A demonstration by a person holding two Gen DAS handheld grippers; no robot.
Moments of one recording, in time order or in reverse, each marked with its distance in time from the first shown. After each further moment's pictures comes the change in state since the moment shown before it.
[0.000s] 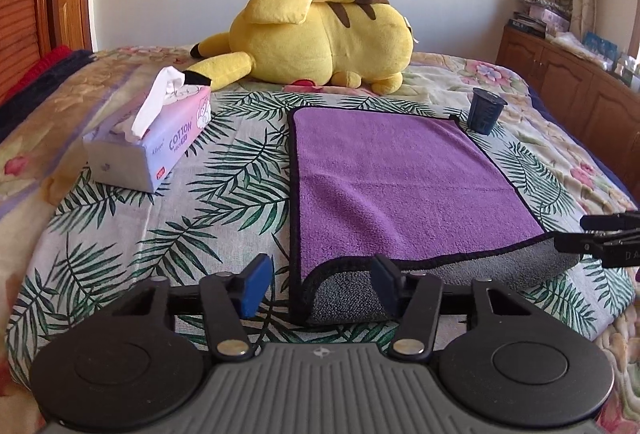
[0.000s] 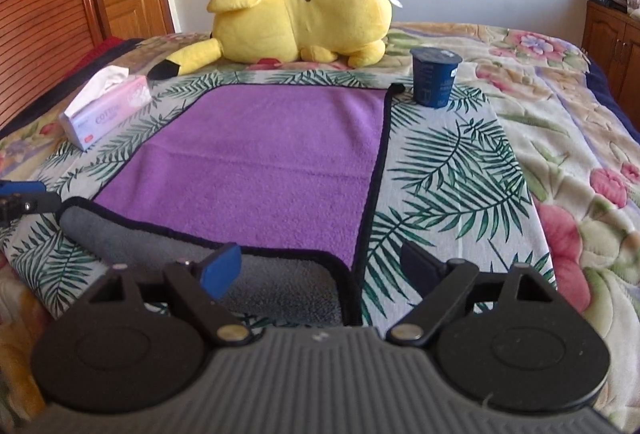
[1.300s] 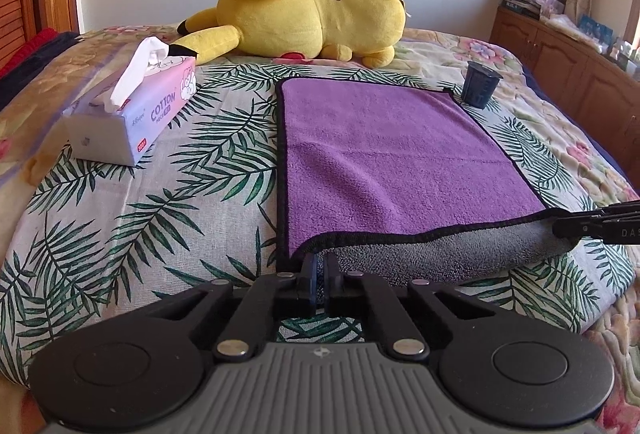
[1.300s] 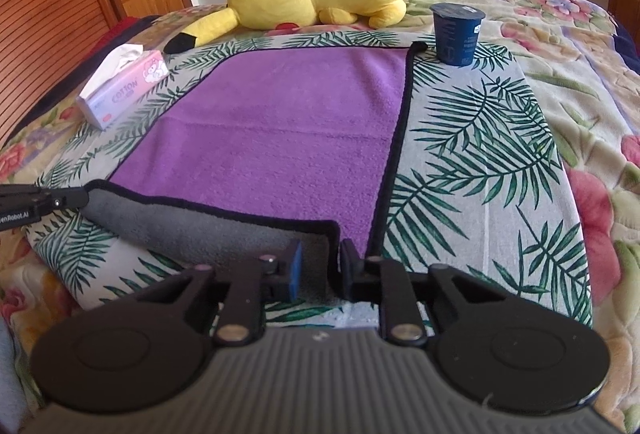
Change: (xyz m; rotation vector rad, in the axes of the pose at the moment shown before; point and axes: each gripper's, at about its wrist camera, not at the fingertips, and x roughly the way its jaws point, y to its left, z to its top) left arm 0.016 -0.003 -0.010 0.028 0.060 -0.017; right arm 0.010 -0.011 -0.002 0.026 0.111 0.105
